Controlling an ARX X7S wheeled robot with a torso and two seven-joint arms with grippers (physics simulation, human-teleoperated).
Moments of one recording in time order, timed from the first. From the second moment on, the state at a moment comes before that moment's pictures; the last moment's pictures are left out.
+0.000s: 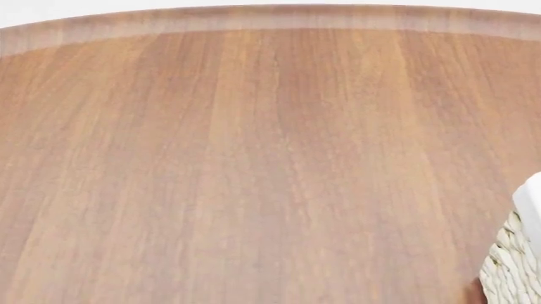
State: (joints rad) left arm 0.16 -0.49 -0.40 0.84 -0.49 -0.19 -0.30; right arm 0.20 1.34 0.12 0.26 1.05 0.67 -0.36
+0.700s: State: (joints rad) left arm 0.16 -0.50 -0.40 0.84 -0.49 -0.19 -0.31; right arm 0.26 1.34 0.14 0.24 1.02 0.66 -0.37
